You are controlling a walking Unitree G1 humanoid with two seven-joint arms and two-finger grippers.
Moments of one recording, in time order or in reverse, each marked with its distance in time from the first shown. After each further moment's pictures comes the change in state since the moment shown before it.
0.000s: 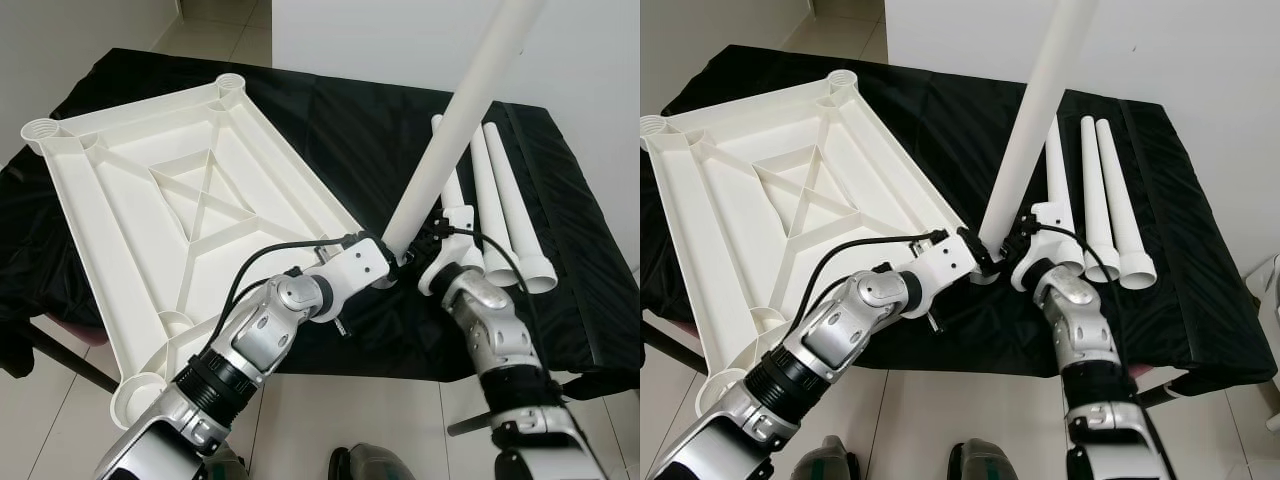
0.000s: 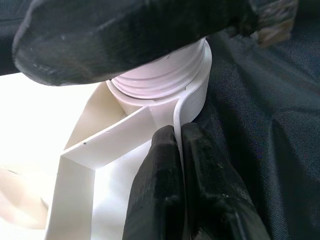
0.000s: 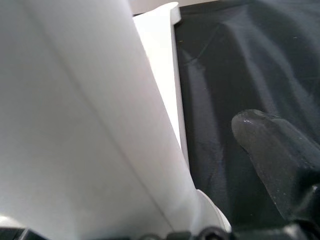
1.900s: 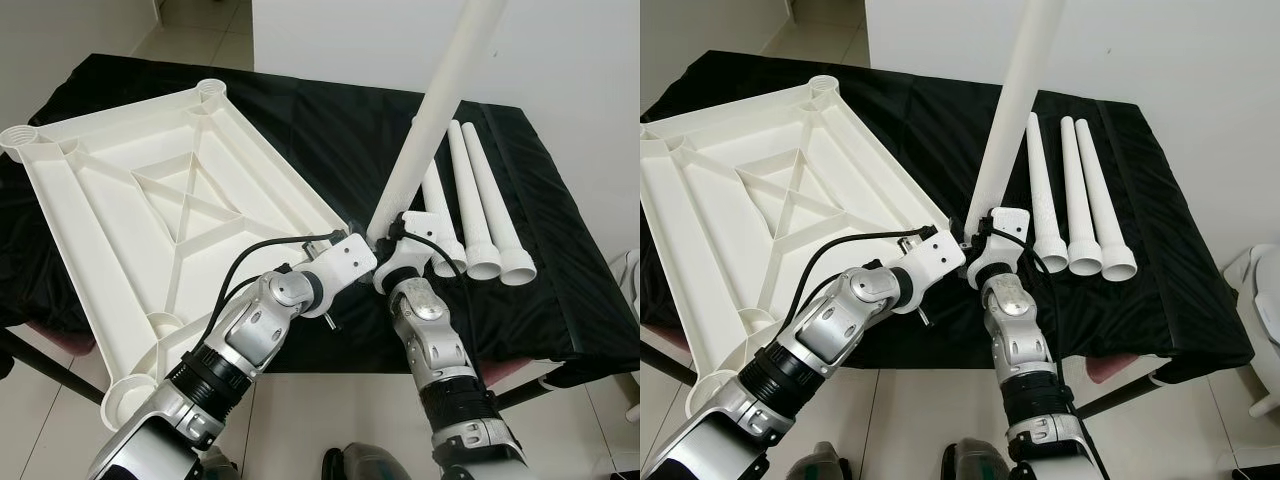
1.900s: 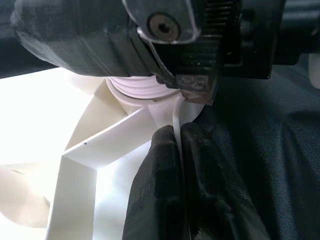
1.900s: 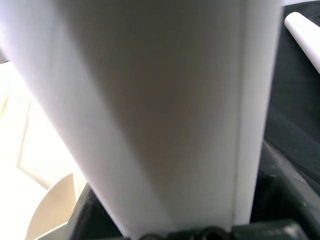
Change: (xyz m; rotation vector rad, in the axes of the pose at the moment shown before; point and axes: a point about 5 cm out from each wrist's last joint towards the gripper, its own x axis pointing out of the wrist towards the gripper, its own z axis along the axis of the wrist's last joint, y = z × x) left arm 0.000 0.006 -0.004 -0.019 0.017 0.020; right arm 0.026 0.046 -0.013 0.024 -0.004 -0.472
